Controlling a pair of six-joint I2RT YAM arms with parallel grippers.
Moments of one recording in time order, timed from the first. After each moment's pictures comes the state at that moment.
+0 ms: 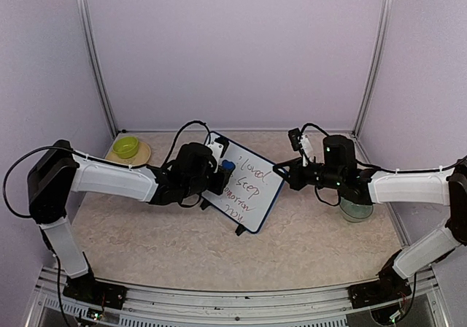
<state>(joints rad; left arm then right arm) -0.88 1.78 1.04 0.26 -0.28 -0.13 0.64 1.41 0.74 0.32 -0.28 0.20</state>
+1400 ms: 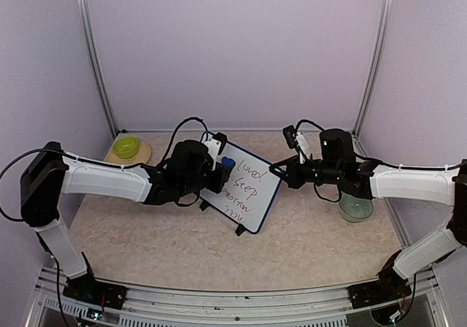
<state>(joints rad) -0.89 1.73 1.03 0.25 -0.27 -0.14 0.67 1.39 0.82 0.18 -0.31 0.19</state>
